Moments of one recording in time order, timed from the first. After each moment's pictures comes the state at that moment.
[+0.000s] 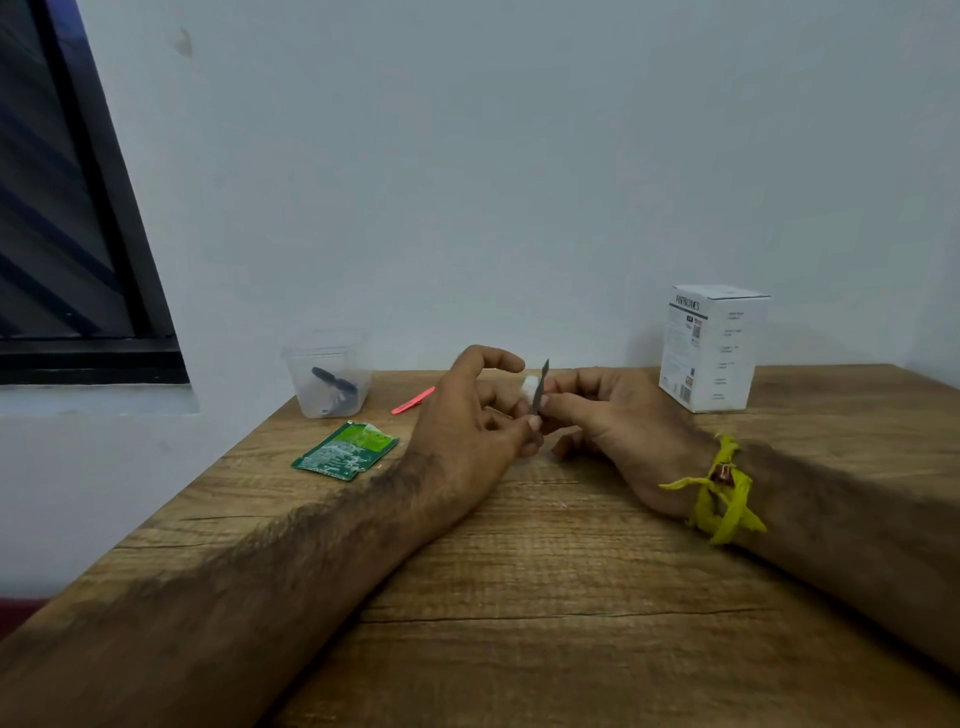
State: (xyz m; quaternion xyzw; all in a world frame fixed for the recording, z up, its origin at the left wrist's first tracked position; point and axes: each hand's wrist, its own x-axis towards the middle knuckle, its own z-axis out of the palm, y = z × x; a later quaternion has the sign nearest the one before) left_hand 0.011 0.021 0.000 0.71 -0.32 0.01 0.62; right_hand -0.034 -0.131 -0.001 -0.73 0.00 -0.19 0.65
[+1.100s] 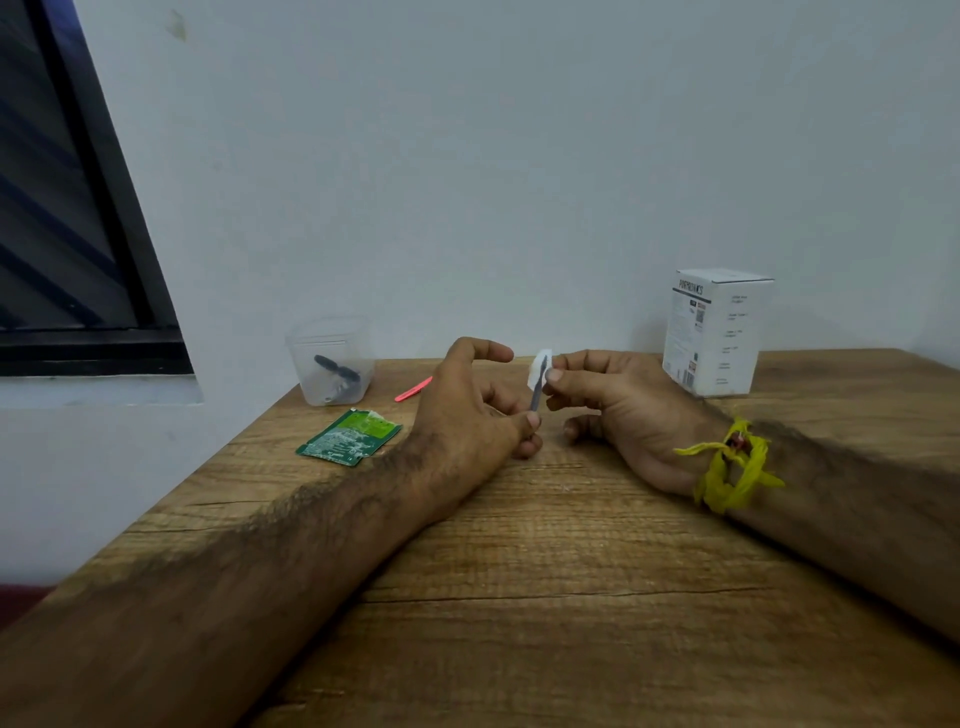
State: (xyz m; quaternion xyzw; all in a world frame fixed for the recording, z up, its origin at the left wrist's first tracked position) left_hand 0.010 0.020 0.000 0.73 -0.27 -0.01 0.62; right_hand -0.029 -0.139 -0.001 -0.68 0.03 -0.16 0.71
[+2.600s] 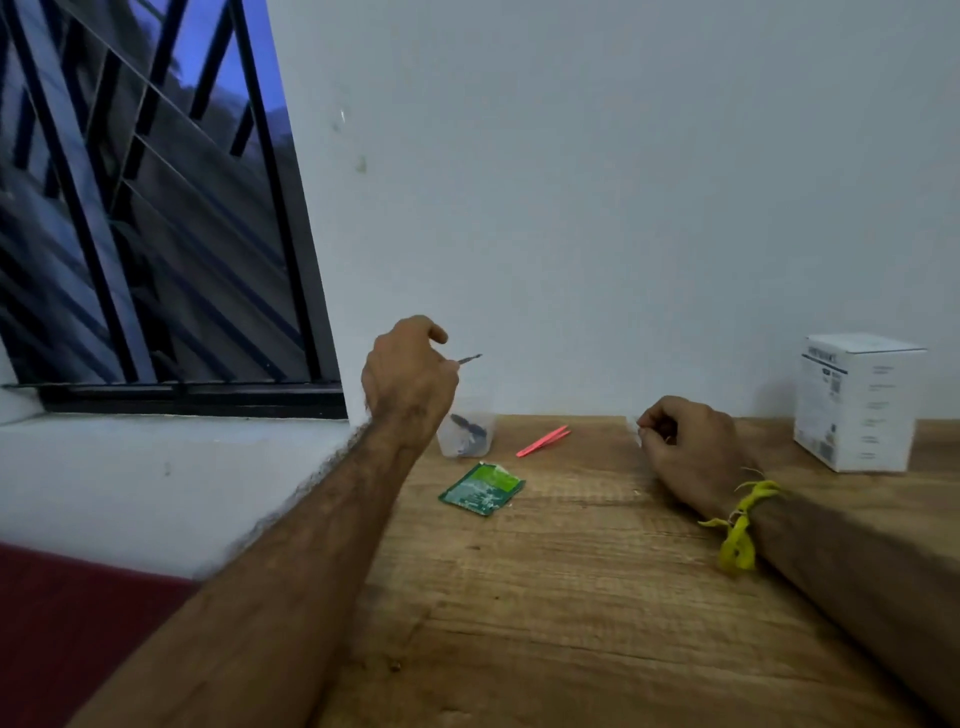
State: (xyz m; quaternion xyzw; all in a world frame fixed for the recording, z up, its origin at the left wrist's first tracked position) left_hand 0.101 0.124 0.078 0.87 -0.04 0.36 0.33; right_hand 0.025 -0.133 -0.008 -0.87 0.05 -0.36 0.32
